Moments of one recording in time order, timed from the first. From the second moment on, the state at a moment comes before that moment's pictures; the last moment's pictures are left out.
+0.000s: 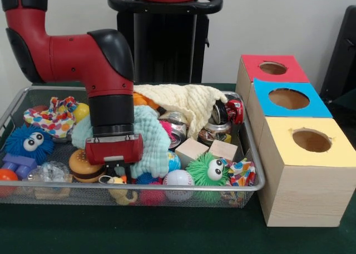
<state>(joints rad) -0.74 -0.30 0.35 1.55 -0.74 -0.18 1.83</state>
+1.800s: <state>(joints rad) -0.54 -0.80 0.33 1.79 -0.42 0.23 1.83</state>
